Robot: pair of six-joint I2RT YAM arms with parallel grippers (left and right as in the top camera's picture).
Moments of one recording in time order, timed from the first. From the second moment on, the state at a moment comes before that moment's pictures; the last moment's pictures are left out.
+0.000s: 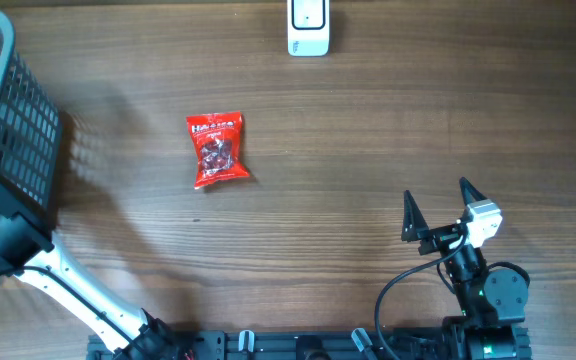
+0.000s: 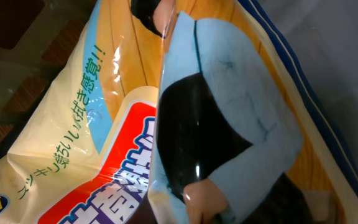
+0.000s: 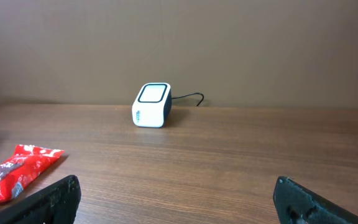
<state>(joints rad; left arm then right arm) 0.70 2.36 1.94 -0.77 -0.30 0.01 0.05 0.01 0.01 0.01 -0.19 0.08</state>
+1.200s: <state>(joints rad) 0.70 1.55 1.87 -0.76 0.19 -0.22 0.05 0.01 0.01 0.01 -0.19 0.08</state>
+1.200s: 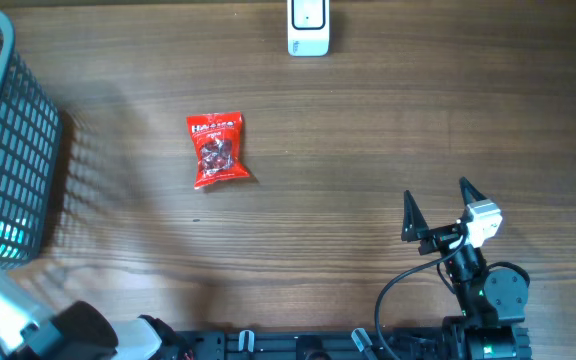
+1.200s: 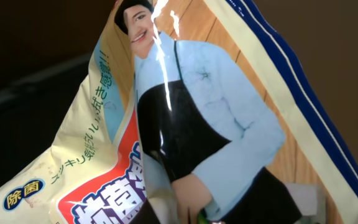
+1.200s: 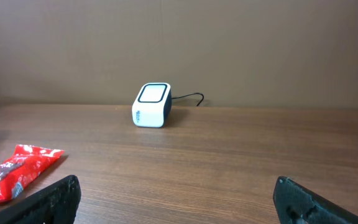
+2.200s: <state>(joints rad) -0.33 2.13 1.87 -0.96 0.29 -0.36 0.05 0.01 0.01 0.01 -0.19 0.08</state>
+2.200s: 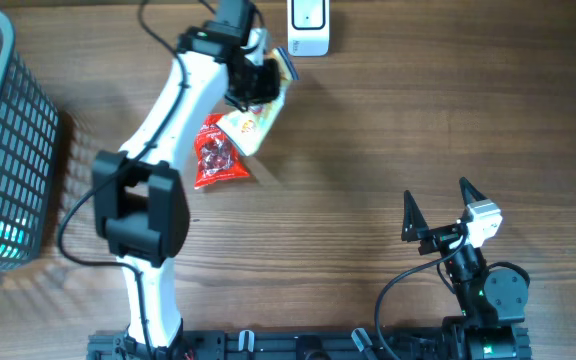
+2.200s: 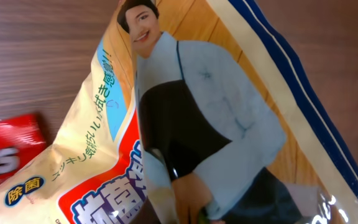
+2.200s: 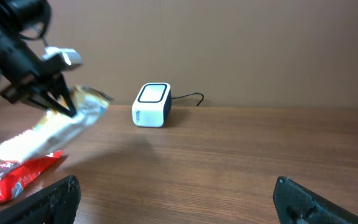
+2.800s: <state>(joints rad) -0.29 2.05 1.87 -1.01 0.27 -0.37 0.05 0.01 0.01 0.01 -0.19 0.08</state>
